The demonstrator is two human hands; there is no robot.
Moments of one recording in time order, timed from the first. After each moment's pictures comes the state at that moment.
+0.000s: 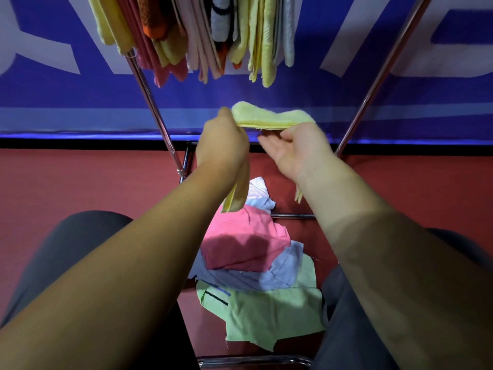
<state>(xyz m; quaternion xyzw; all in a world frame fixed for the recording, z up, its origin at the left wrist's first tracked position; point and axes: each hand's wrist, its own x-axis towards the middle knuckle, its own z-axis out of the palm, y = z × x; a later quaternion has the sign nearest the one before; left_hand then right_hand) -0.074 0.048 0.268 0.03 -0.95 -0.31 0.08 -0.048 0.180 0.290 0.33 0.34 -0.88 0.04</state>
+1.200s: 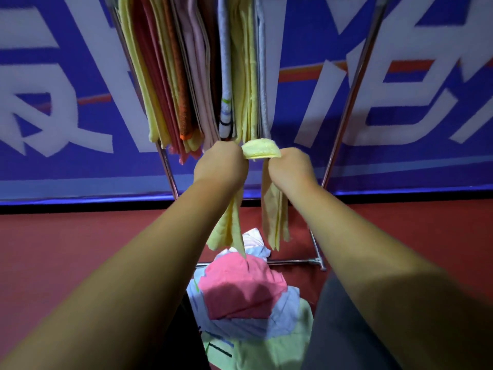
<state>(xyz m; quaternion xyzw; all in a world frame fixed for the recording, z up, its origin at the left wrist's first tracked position) -0.030 0.038 0.419 -0.08 -0.98 -0.16 0.09 -0.013 0.190 0.392 0.16 0.90 -0.40 -0.11</state>
